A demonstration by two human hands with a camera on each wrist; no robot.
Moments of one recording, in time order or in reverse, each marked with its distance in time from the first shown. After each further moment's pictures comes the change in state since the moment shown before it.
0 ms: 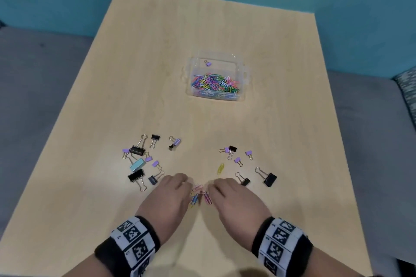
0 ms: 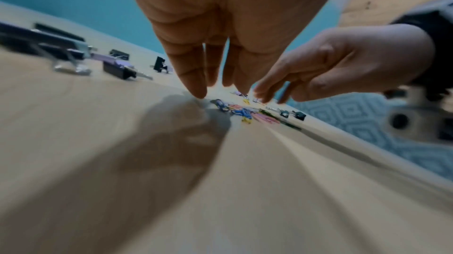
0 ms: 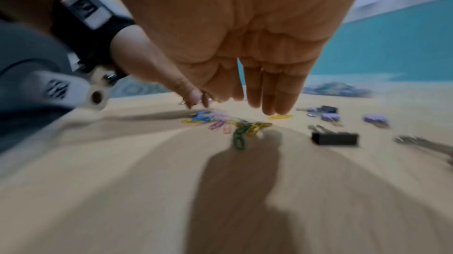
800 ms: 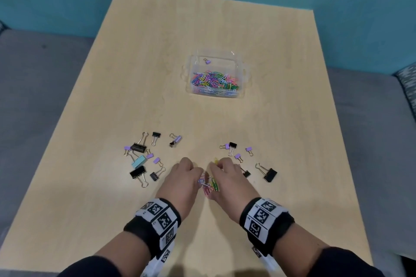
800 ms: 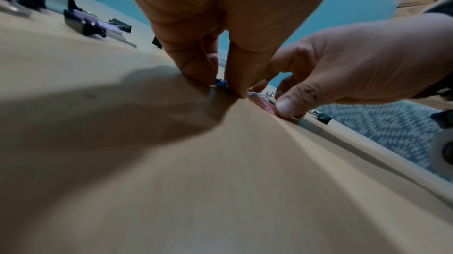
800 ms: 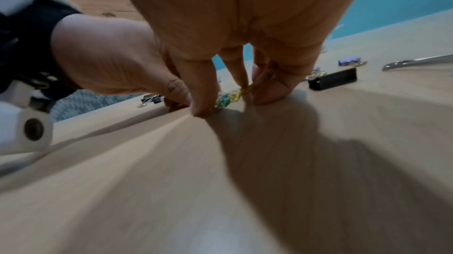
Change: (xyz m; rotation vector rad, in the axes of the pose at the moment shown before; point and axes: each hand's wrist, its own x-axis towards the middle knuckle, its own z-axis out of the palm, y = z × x) left_hand 0.035 0.011 0.016 -0.071 -0.016 -0.203; right_hand 0.030 0.008 0.013 0.284 0.071 0.232
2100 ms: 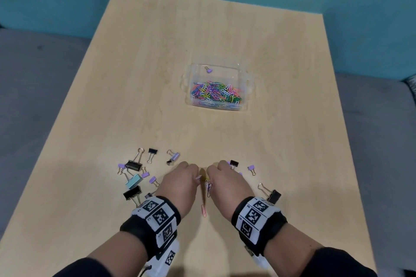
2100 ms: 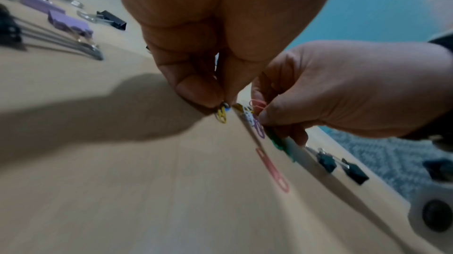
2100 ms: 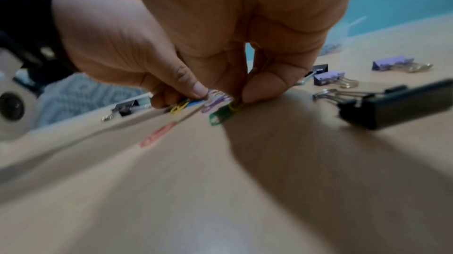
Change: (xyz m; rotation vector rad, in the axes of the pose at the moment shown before) left_hand 0.048 0.007 -0.028 -0.025 -0.058 -0.175; right_hand 0.054 -0.003 -0.025 -0.041 -0.056 0.048
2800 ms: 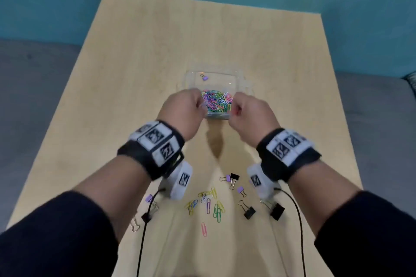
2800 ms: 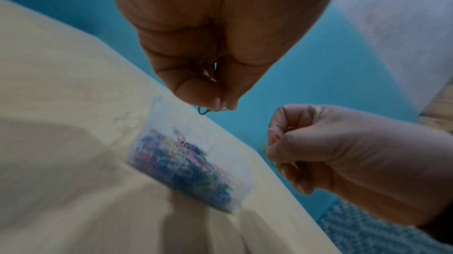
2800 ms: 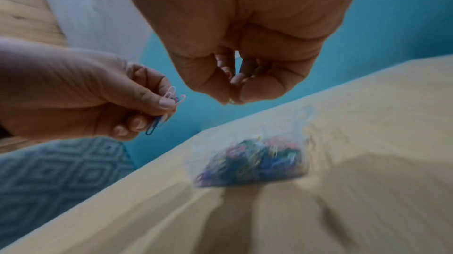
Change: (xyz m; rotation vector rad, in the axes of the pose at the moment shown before) left_hand 0.119 0.050 -0.123 -0.150 0.281 0.110; right_hand 0.093 0.035 -0.134 0.234 0.394 0.087
